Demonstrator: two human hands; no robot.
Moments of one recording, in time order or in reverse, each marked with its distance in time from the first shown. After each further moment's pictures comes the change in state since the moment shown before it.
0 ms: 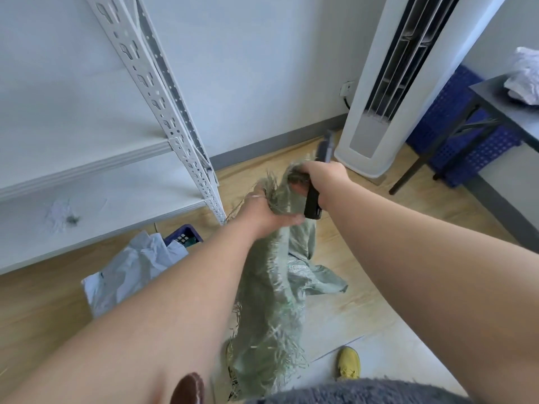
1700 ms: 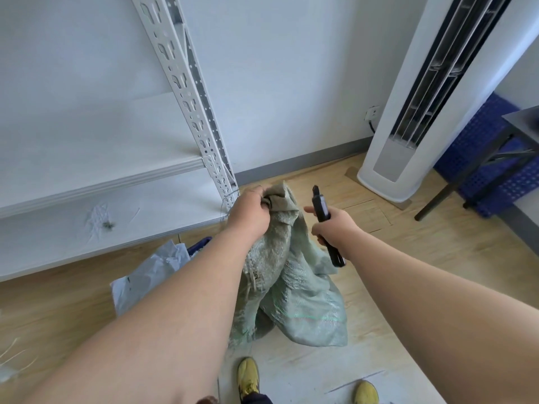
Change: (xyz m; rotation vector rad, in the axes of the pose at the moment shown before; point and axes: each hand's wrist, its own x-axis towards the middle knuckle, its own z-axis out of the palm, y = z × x) left_hand 0.010 -0.016 -0.051 0.141 0.382 0.136; right_hand -0.001 0.045 0.004 -0.402 -0.285 -0.165
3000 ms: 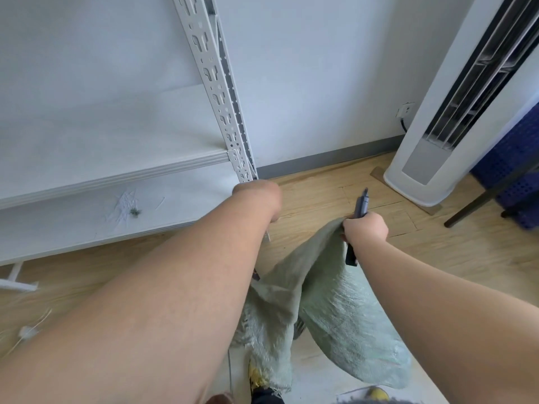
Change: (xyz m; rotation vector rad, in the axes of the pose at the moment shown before) left_hand 0.011 0.035 -0.053 0.838 -0.521 -0.195; right_hand 0.027 0.007 0.015 -0.052 0.435 0.161
